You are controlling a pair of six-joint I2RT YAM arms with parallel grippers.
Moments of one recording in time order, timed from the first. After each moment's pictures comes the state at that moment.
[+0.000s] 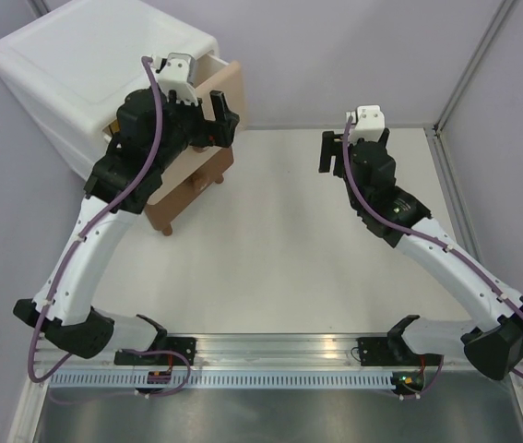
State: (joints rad) left arm -0.52 1.36 1.82 -0.59 -0.06 -0.17; right arm 0.62 1.23 1.24 -0.15 0.58 0.08
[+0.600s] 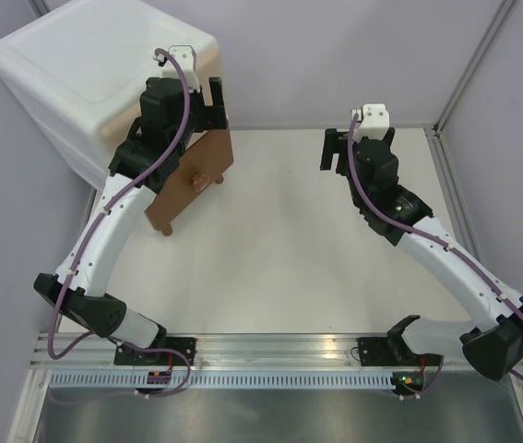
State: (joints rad) left arm -0.46 1.48 1.81 -0.50 -0.35 -0.12; right arm 0.59 1.24 1.24 -0.15 0.57 0.11
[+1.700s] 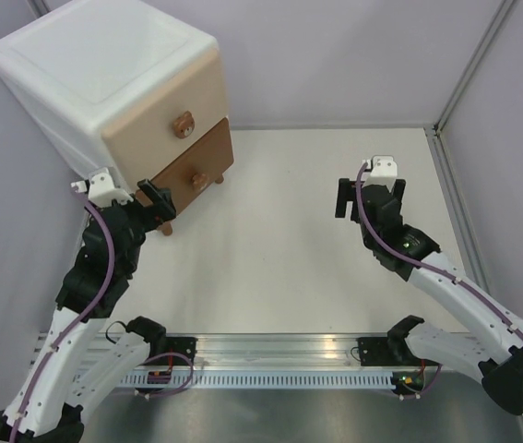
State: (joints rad) left arm -0.41 0.69 1.00 -0.50 -0.48 -0.42; right arm 0.59 1.01 0.89 -0.27 0.63 0.24
